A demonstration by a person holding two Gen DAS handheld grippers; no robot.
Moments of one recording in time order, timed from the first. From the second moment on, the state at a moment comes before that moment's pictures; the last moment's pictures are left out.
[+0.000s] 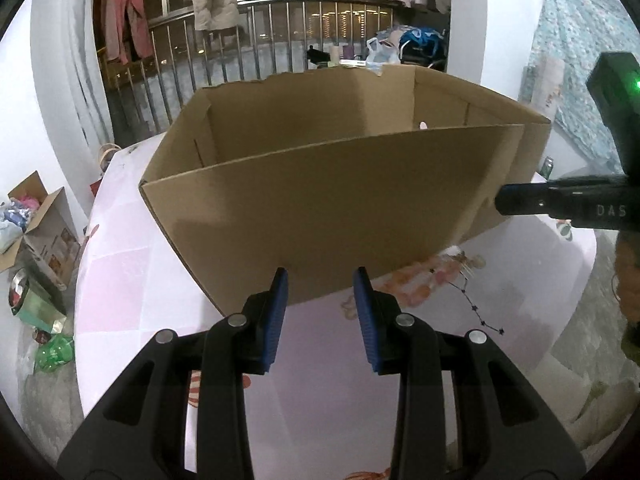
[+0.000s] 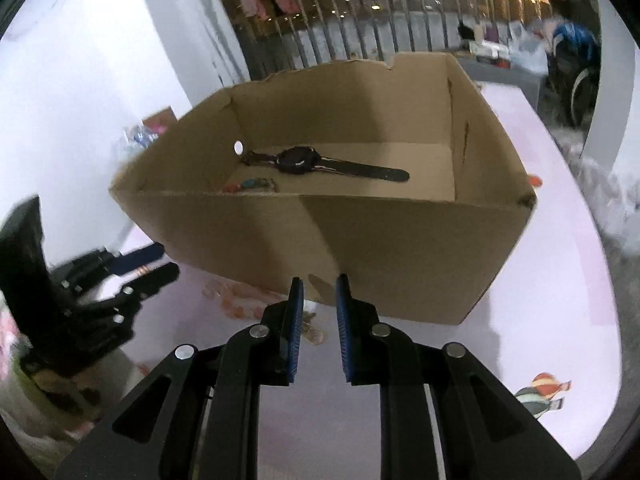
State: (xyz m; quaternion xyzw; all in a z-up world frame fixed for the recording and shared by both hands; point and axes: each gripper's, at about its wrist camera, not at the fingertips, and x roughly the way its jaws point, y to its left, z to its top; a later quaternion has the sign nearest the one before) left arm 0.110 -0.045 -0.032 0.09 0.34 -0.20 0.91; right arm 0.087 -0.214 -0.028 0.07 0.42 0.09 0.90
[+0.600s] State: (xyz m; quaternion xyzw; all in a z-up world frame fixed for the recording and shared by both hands) left arm 0.113 -0.065 -0.055 0.12 0.38 -0.24 0.88; right arm 0.086 -0.210 -0.048 0.09 0.43 0.04 0.90
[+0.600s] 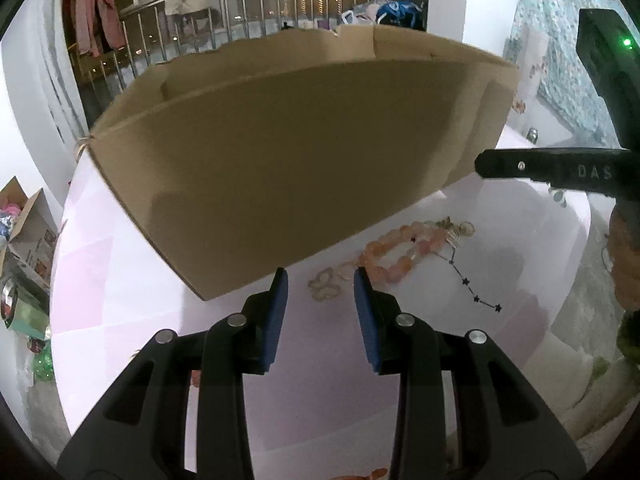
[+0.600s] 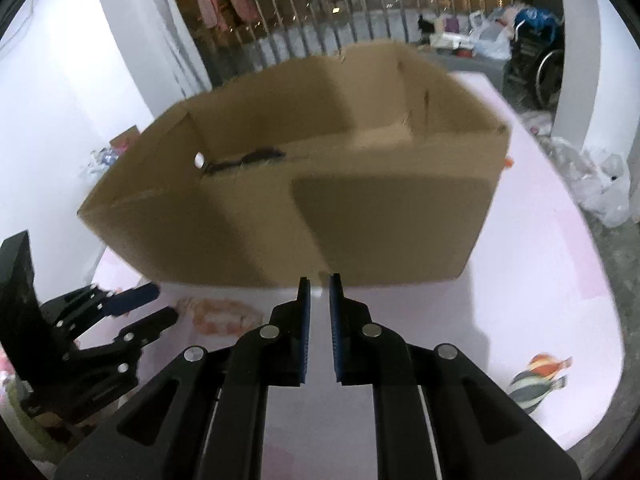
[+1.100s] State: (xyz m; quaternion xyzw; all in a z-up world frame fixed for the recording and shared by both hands) left arm 0.125 -0.061 -0.060 0.12 0.40 -0.25 0.87; right arm 0.089 -0.209 -0.055 0.10 0.43 0.06 0.89
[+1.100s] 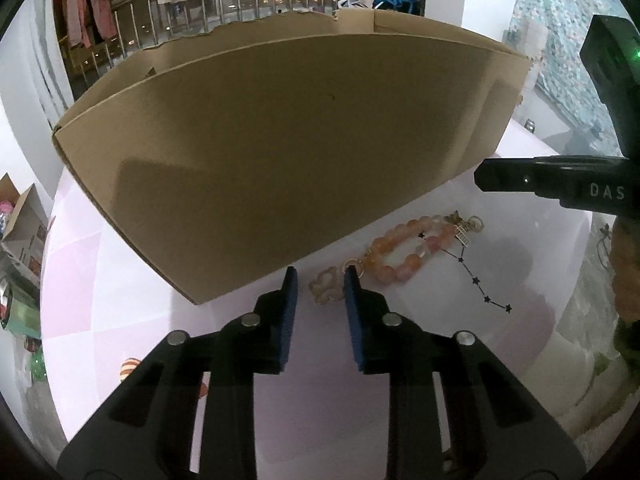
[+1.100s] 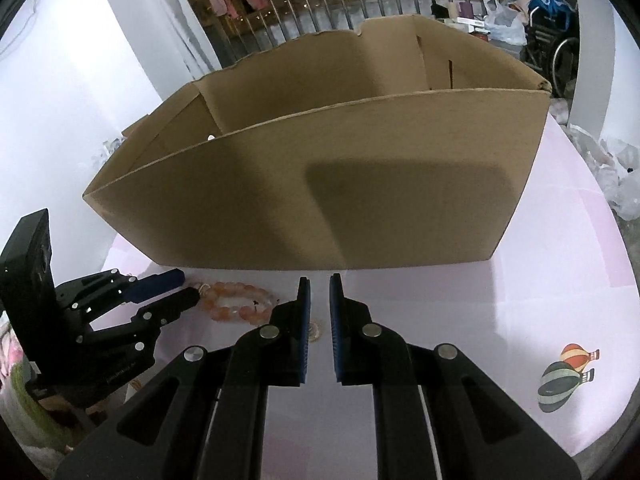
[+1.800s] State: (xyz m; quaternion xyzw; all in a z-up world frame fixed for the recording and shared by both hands) left arm 0.121 -0.058 -0.057 0.10 0.41 -0.25 0.87; right arm 0.078 -0.212 -0.045 0.10 0.43 0.06 0.90
